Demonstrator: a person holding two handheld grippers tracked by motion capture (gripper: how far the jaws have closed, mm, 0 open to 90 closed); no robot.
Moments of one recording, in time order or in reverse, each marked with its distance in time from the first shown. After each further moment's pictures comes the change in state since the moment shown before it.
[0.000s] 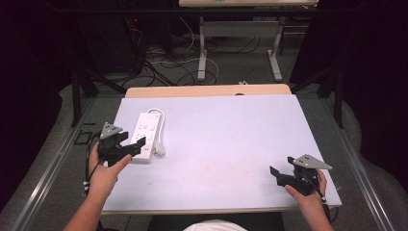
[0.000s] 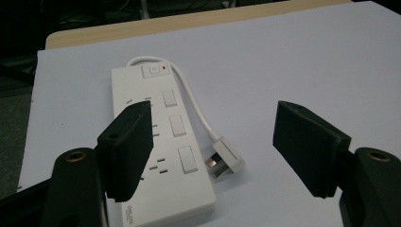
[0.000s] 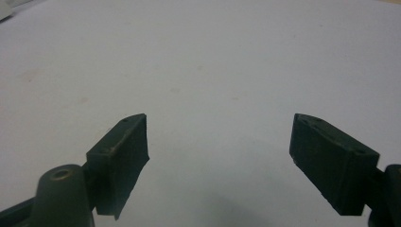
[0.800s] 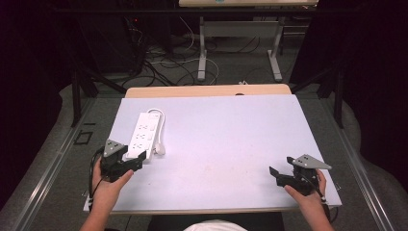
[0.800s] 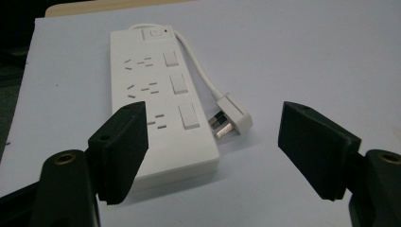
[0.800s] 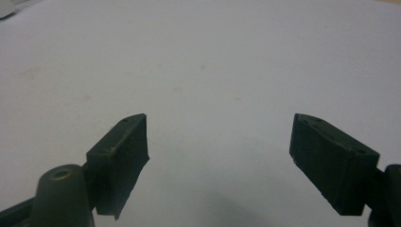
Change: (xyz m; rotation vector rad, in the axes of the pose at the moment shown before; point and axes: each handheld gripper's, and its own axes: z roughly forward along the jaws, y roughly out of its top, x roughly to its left) left arm -0.003 -0.050 0.005 0.006 0.027 0.008; right arm 0.002 0.000 0.001 0.009 0.012 0.001
